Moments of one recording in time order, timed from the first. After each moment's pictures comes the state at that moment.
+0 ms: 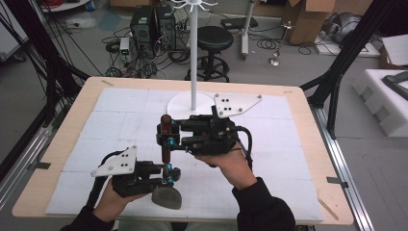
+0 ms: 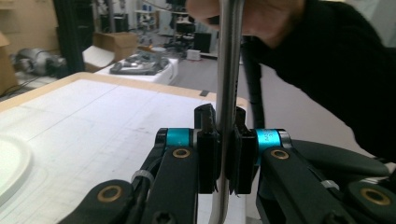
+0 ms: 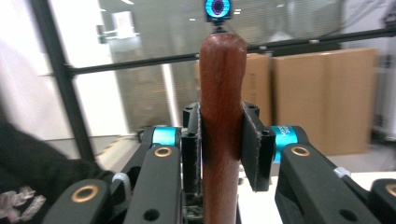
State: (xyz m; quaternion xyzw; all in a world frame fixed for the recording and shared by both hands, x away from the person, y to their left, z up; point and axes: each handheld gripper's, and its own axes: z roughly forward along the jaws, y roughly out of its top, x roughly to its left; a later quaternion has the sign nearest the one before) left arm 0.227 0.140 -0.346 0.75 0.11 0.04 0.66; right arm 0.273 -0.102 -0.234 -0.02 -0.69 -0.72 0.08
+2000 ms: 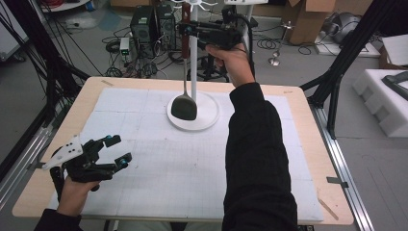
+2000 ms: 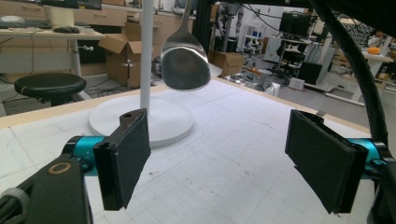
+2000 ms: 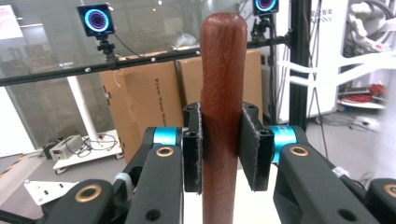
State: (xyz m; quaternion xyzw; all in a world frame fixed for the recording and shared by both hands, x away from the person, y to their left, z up) left arm 0.251 0.255 -0.376 0.67 0.28 0.18 0.66; right arm 0.479 -0.124 -0.153 -0.14 -0.71 -0.70 -0.02
